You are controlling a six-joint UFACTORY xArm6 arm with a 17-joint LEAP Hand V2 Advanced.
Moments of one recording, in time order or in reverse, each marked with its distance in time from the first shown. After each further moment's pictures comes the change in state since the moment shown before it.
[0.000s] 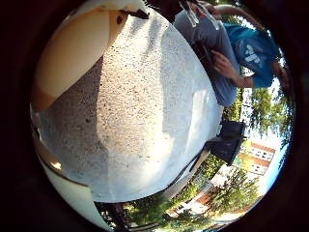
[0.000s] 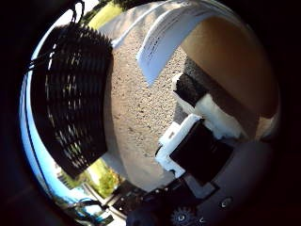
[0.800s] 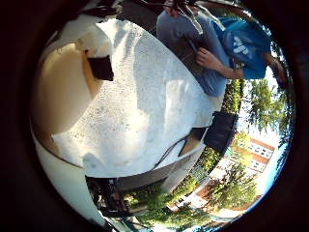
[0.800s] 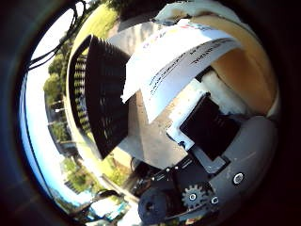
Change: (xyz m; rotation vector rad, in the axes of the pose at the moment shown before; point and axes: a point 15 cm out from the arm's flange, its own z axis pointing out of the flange) arm 0.007 0.064 -0.163 -0.199 -0.024 0.019
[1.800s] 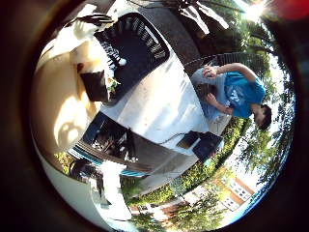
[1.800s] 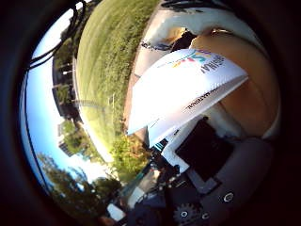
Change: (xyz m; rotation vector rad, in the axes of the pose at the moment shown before) arm -0.332 0.058 -0.158 0.127 -0.060 -0.356
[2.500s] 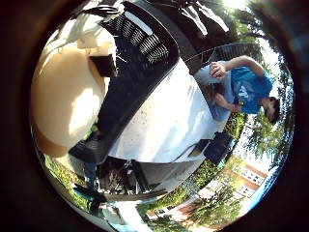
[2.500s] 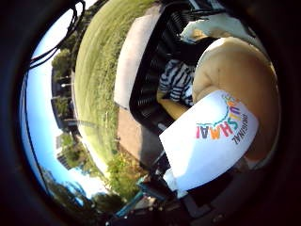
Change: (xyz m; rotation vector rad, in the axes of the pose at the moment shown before) arm 0.058 -0.050 0.128 -0.023 -0.006 0.064
